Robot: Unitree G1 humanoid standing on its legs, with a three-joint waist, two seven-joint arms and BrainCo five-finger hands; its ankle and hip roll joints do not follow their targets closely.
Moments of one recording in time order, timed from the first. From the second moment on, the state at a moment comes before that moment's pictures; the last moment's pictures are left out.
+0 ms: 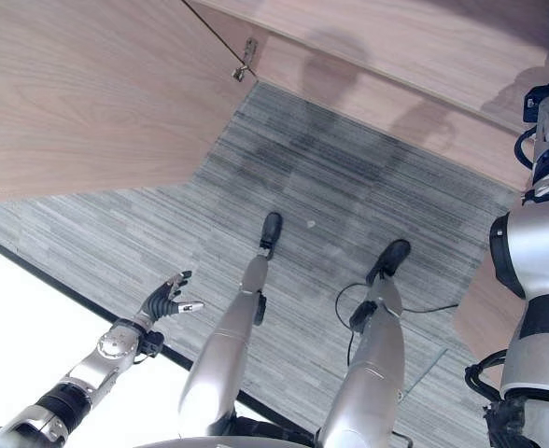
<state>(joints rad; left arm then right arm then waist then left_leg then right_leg) -0.18 0.55 -0.52 0.58 -0.35 -0.20 0.02 -1.56 -0.90 0.59 1.54 0.37 0.04 -0.36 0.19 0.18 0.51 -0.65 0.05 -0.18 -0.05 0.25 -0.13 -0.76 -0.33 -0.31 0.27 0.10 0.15</state>
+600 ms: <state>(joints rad) -0.19 0.54 -0.50 0.62 -0.35 -0.20 0.01 -1.45 -0.90 0.46 1.37 0.42 -0.01 -0.39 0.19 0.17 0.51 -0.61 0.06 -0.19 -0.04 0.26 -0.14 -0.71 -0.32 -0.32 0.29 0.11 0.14</state>
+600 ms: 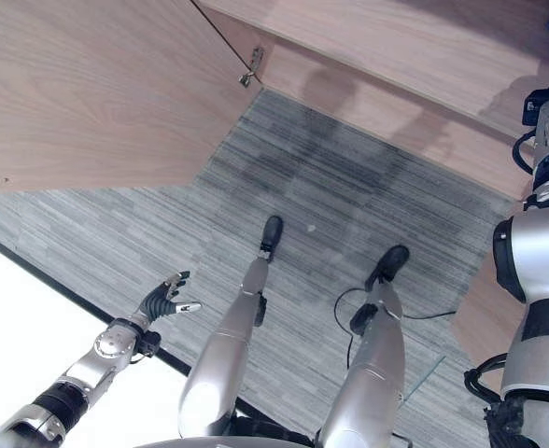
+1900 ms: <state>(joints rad) 0.01 0.28 -0.21 1.10 -0.15 -0.13 0.03 0.02 -0.33 0.31 0.88 0.02 -0.08 -0.15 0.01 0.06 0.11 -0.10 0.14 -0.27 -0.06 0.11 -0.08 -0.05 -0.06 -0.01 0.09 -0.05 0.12</state>
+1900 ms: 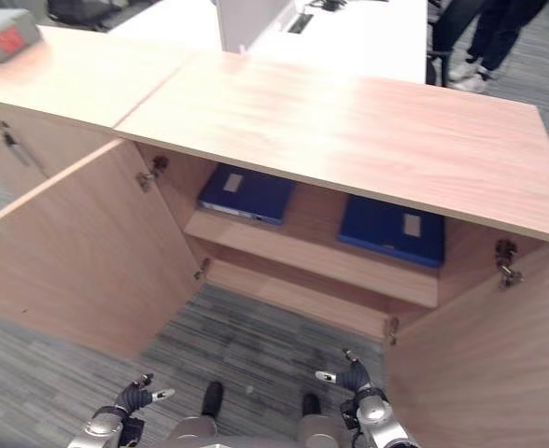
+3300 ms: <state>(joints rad) -0.08 0.34 -0.14 1.13 -0.19 -0.12 0.03 -0.04 -0.25 0.27 1.03 0.02 -0.04 -0.15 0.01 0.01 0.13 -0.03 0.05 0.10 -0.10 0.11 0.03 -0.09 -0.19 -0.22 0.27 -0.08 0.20</state>
